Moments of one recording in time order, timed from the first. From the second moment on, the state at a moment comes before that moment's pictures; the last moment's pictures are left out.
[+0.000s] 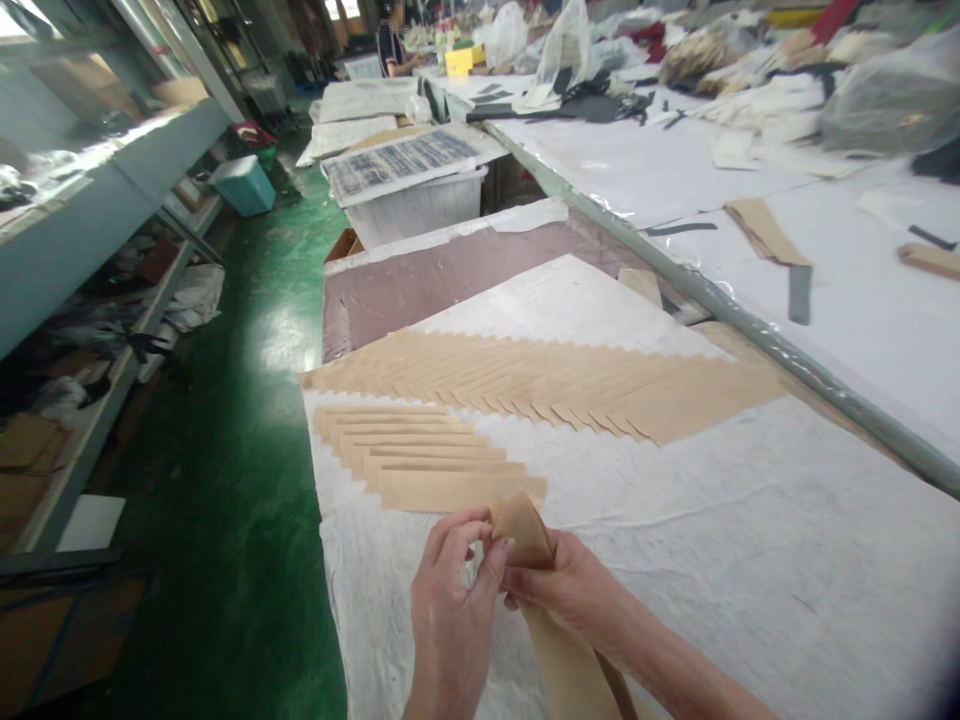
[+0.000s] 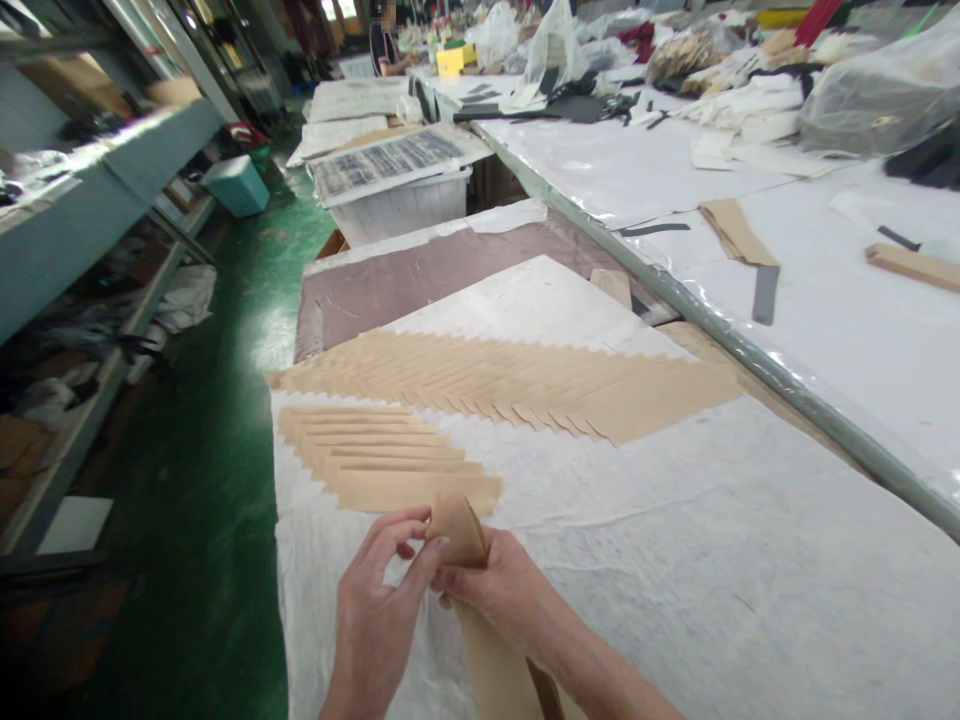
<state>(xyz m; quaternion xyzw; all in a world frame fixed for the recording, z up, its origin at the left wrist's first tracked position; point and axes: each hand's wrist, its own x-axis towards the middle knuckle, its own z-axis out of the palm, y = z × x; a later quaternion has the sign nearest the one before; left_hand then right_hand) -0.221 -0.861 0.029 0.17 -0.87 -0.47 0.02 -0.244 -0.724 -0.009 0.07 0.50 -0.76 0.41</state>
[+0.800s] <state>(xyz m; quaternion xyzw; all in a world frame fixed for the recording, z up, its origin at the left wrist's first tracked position) -0.202 -0.851 0.042 0.14 -0.84 -0.53 0.01 -0.230 -0.708 -0.001 0.13 0.28 -0.81 0.50</state>
